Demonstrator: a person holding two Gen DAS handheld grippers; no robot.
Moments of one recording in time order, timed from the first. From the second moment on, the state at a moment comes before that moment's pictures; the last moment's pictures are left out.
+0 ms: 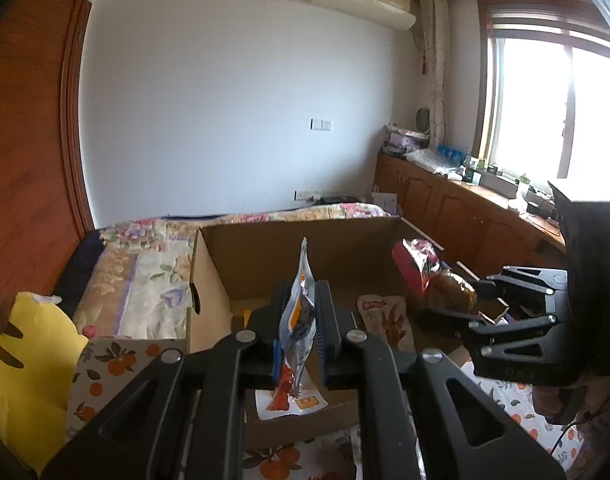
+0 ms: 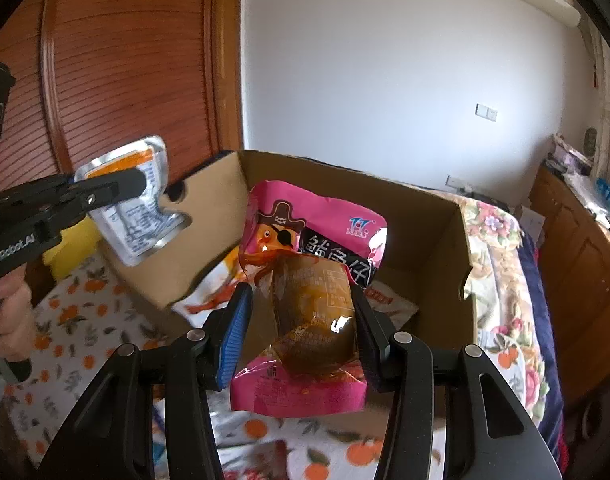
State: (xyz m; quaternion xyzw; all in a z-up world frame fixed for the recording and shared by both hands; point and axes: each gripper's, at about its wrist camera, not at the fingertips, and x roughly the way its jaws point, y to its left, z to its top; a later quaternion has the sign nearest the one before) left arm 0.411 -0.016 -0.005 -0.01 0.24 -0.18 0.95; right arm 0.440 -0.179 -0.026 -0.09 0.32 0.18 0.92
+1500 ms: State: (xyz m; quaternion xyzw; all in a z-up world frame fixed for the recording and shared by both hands) left arm 0.325 -0.023 -0.028 0.03 0.28 -0.20 0.94; right arm 0.364 -0.213 -0.005 -0.05 0.31 0.18 0.93
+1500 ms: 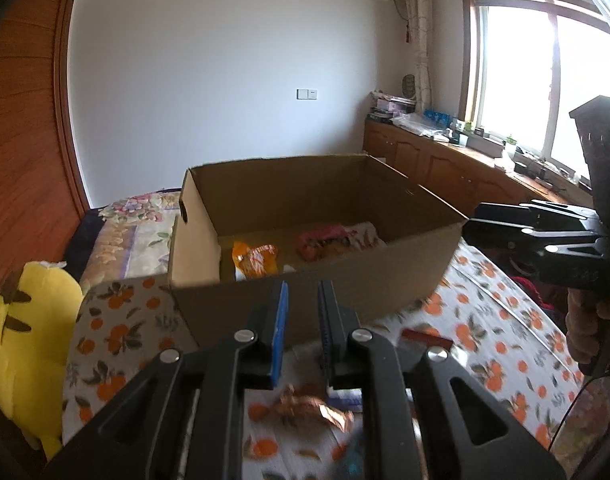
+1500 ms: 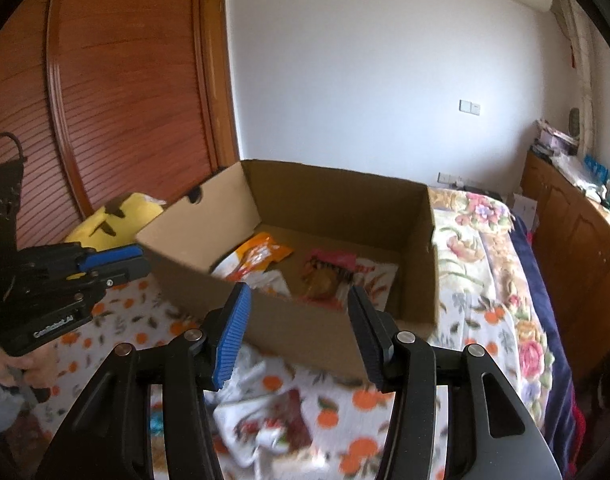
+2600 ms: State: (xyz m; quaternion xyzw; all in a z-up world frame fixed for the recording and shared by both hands) left arm 0.211 -0.052 -0.107 0.09 0.33 -0.22 0.91; right arm 0.279 -0.246 -0.115 0.00 0.38 0.13 0.92
